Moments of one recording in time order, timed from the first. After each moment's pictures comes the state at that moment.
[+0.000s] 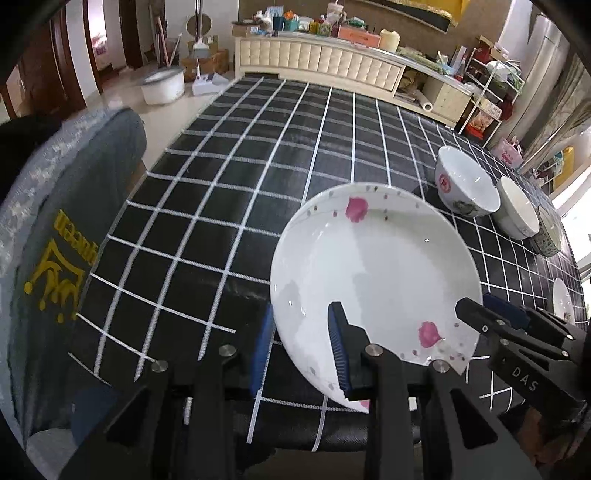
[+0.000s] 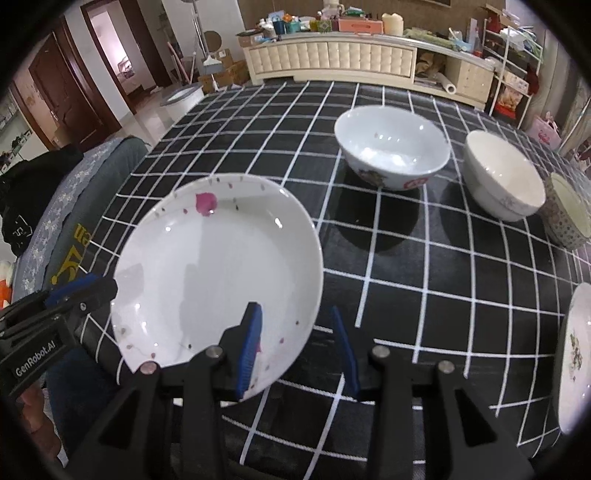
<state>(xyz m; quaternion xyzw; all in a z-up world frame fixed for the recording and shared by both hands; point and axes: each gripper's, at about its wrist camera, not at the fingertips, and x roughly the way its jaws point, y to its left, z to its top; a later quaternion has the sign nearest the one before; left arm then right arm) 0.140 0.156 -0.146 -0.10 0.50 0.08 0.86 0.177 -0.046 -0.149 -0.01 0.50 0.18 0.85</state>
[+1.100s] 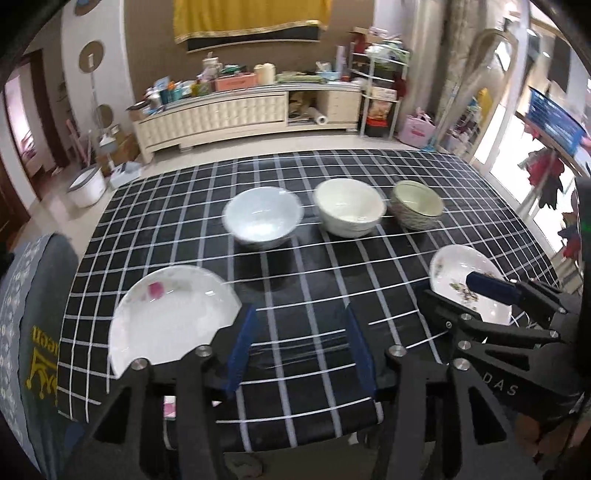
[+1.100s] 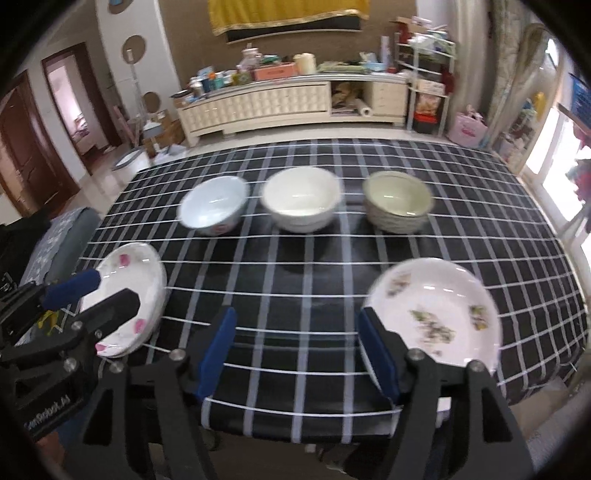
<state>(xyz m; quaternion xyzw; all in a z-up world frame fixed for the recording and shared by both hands) 0.148 -0.066 -0.067 0.03 0.43 -0.07 0.90 0.137 -0.238 -0.085 0.03 0.44 0.05 0.90</state>
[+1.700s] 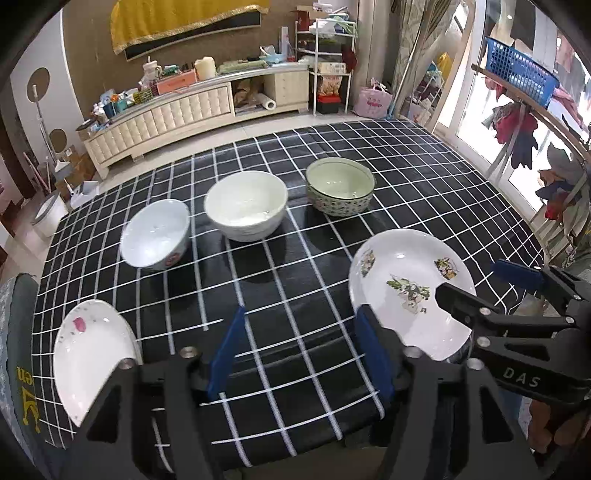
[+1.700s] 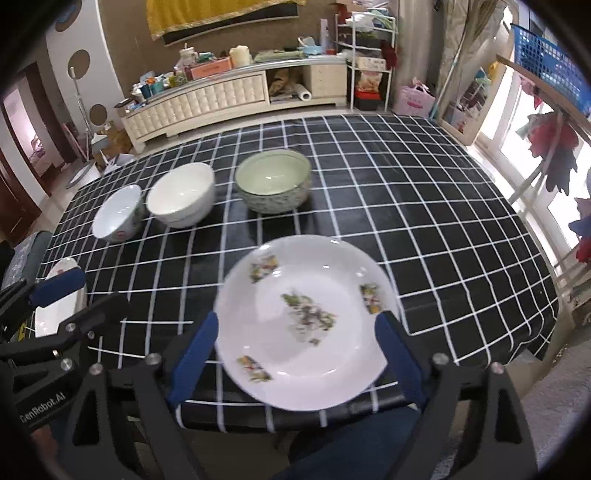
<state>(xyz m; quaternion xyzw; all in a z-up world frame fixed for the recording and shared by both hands) 0.182 -0.187 -0.091 0.07 0.46 -0.13 0.88 0.141 -0.351 -0.104 0.05 0.47 -0.02 0.88</state>
